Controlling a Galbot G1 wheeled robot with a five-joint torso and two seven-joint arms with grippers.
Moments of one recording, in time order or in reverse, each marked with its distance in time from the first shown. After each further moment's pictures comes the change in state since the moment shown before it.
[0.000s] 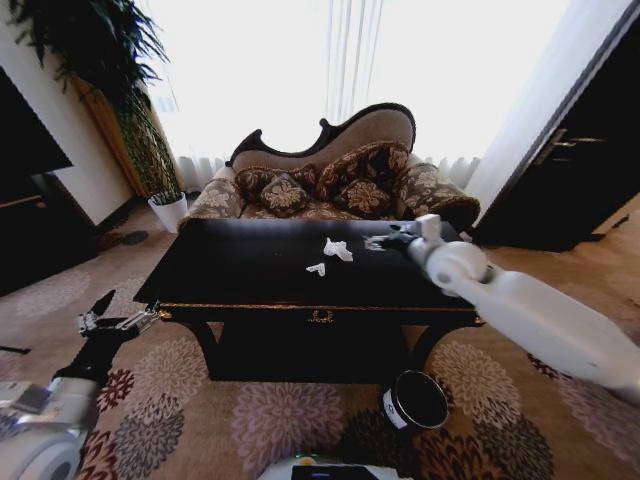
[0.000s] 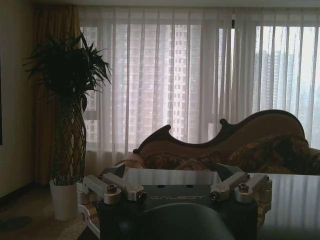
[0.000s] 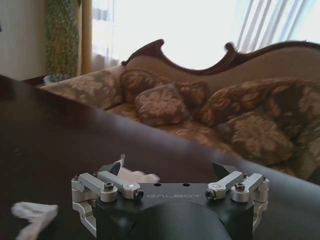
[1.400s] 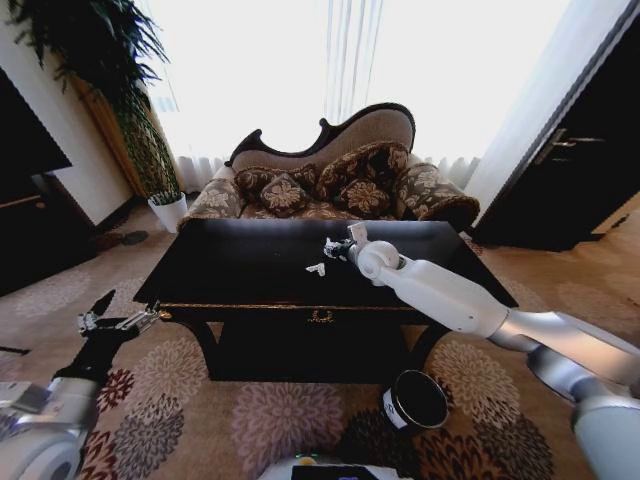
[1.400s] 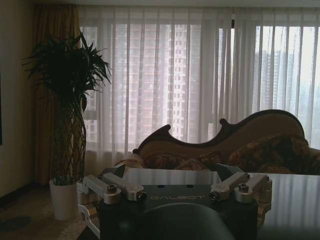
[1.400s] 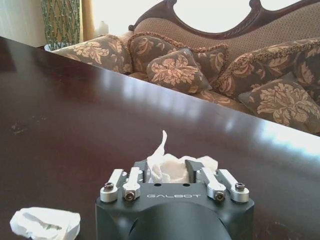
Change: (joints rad) left arm 0.000 0.000 0.000 0.000 0.000 0.000 0.000; right arm 0.087 0.291 -0.187 -0.286 0.007 -0.003 0.068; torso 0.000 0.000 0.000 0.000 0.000
